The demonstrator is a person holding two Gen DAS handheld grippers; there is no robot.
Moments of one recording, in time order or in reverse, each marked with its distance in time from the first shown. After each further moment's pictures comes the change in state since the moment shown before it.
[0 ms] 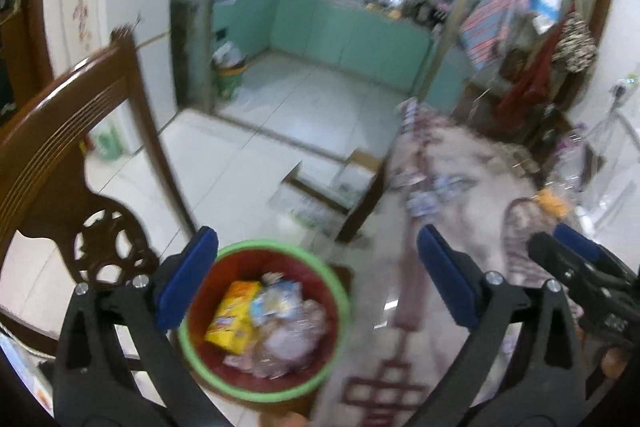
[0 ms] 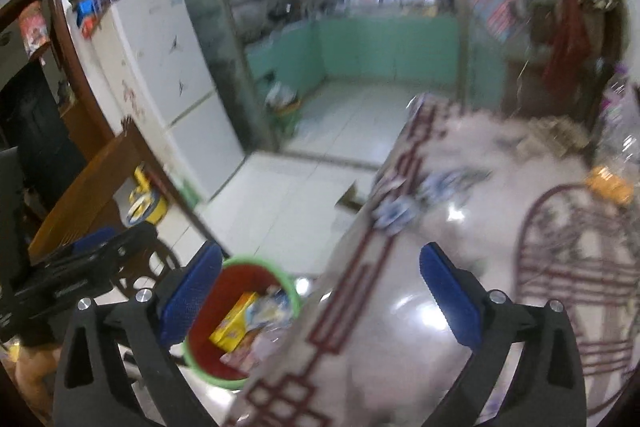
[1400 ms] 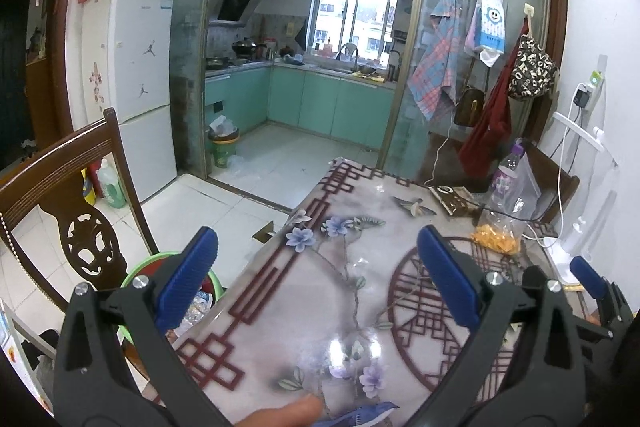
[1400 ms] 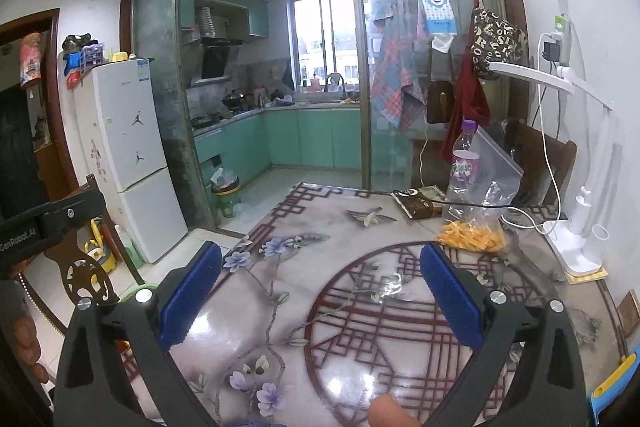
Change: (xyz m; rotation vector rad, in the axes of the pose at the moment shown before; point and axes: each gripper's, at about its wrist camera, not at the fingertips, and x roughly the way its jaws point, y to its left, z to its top) left arm -0.095 -0.239 -0.052 0.031 -0.246 0.093; right arm -0.175 -0.199 -0.053 -0.021 -0.317 -0.159
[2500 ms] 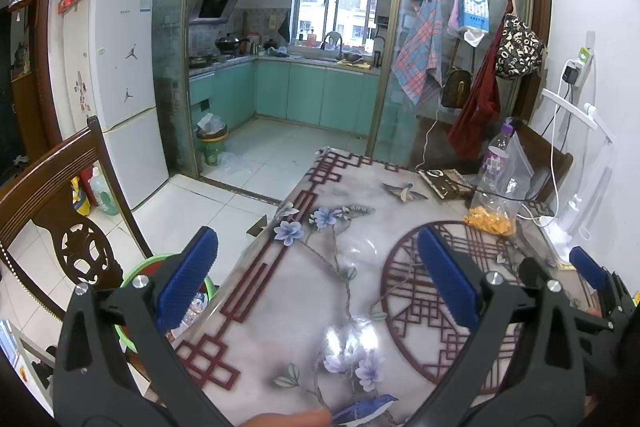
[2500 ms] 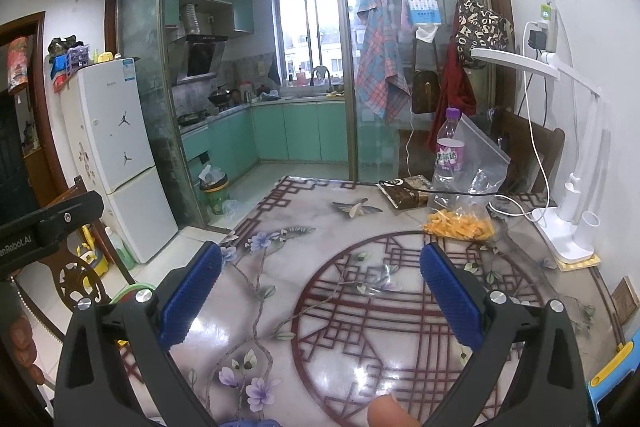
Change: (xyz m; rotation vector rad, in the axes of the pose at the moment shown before) left arm 0.008 -0.018 -0.001 0.065 0.035 -0.038; right arm -0.001 -0.009 -0.003 0.026 0.020 -0.044
